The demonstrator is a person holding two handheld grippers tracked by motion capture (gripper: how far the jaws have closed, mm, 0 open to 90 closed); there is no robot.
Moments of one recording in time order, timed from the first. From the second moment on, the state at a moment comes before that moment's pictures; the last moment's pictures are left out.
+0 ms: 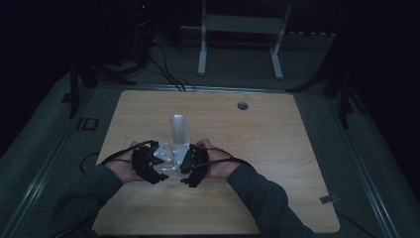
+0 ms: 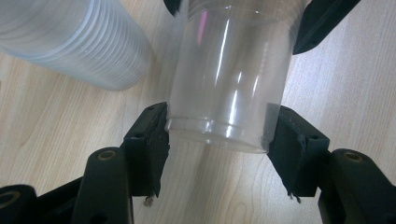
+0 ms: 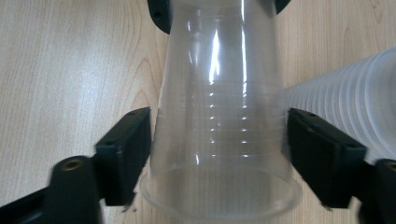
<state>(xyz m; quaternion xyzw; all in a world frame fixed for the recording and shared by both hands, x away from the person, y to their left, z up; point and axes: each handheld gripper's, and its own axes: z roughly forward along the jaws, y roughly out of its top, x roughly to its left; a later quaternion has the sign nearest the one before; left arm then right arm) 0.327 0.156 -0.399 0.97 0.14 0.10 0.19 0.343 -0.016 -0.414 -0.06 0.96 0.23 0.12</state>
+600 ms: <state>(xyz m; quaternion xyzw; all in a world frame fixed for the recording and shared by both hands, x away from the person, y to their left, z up) 0.329 0.170 -0.404 0.96 0.16 0.10 0.22 0.342 -0.025 -0.396 -0.05 0.95 0.28 0.12</state>
